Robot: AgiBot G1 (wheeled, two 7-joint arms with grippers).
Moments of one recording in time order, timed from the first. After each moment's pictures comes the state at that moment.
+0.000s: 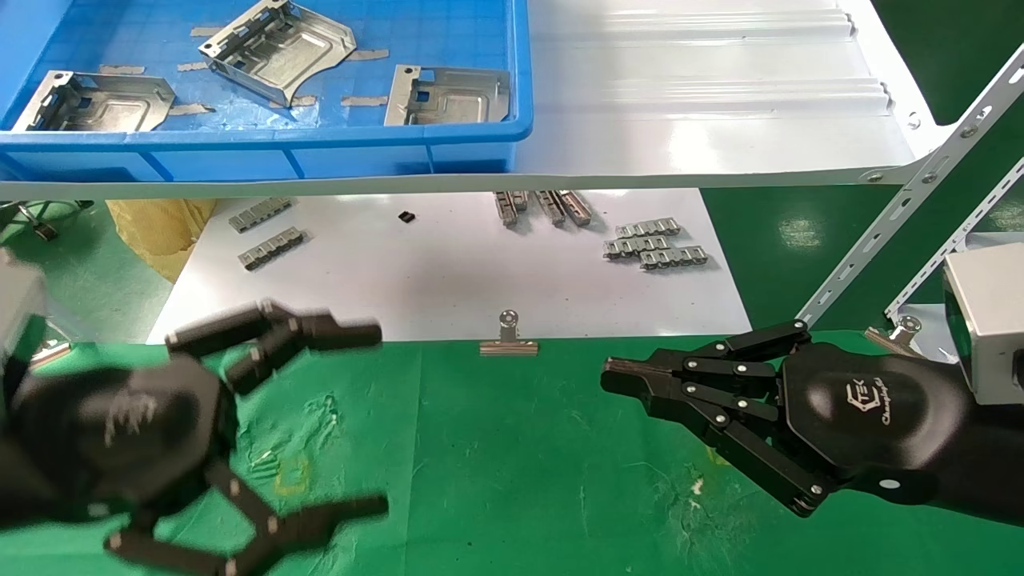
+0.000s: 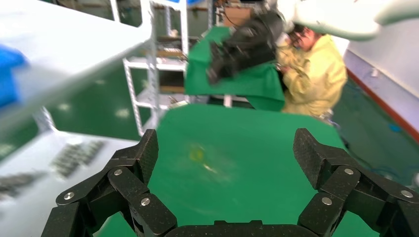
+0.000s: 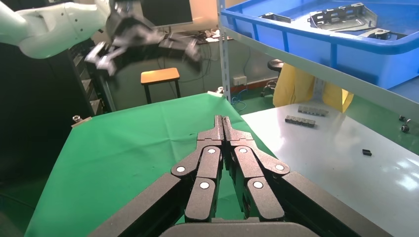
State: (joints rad) left arm -1.17 0.63 0.29 -1.25 0.77 1.47 -0.22; right arm 1.07 -0.55 -0.38 1.21 -0.62 -1.41 0.10
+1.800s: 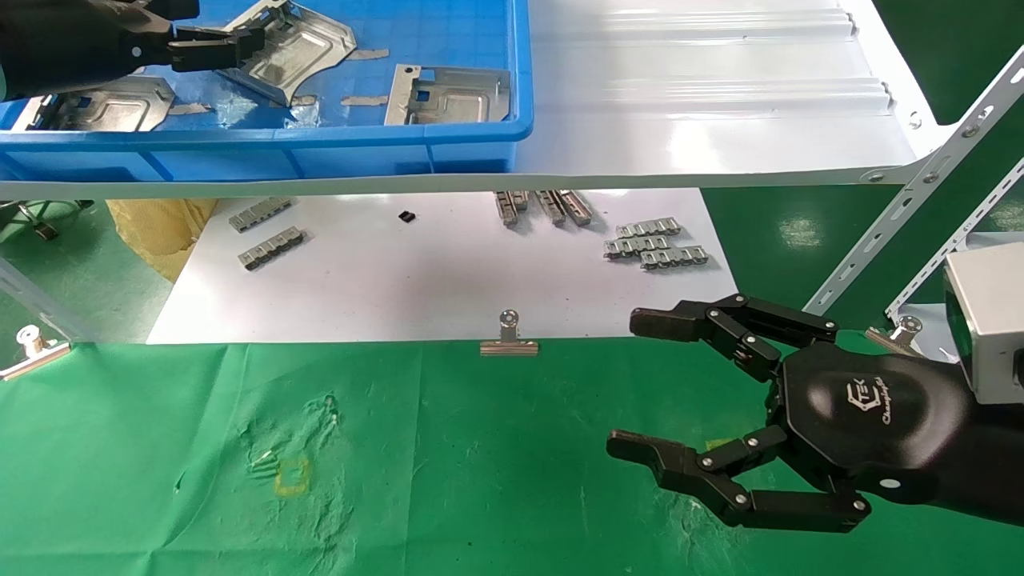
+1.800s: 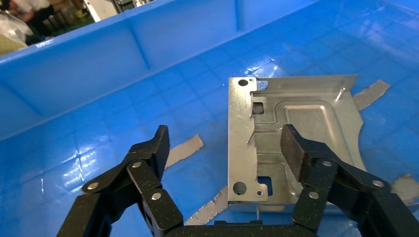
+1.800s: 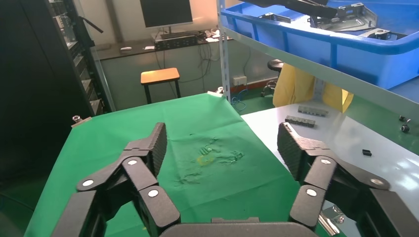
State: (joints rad) left arm -2.05 1.06 0.53 -0.03 1.35 0.95 0.03; right arm 1.07 -0.55 -0.38 1.21 -0.62 -1.41 0.10
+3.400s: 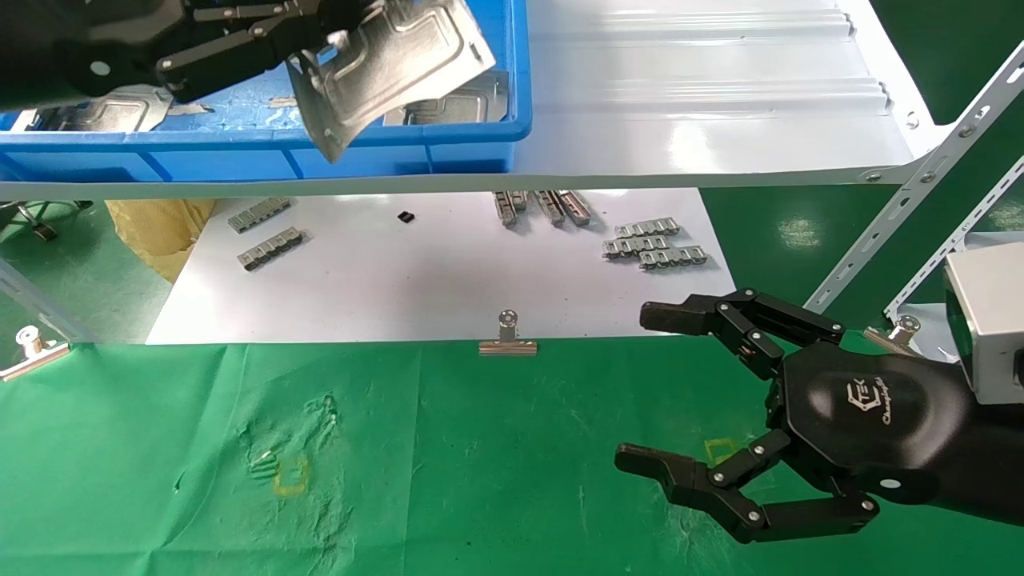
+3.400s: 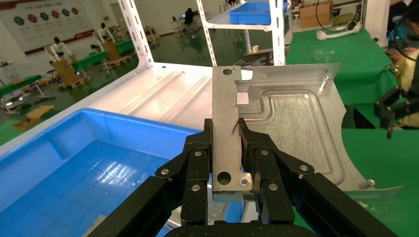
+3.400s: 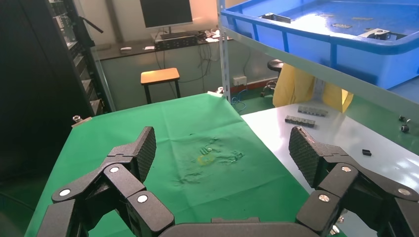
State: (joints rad) left arm -1.96 0.93 0.45 -0.25 1.11 1.59 0.16; right arm 1.07 -0.55 -0.38 1.21 -0.62 -1.41 0.10
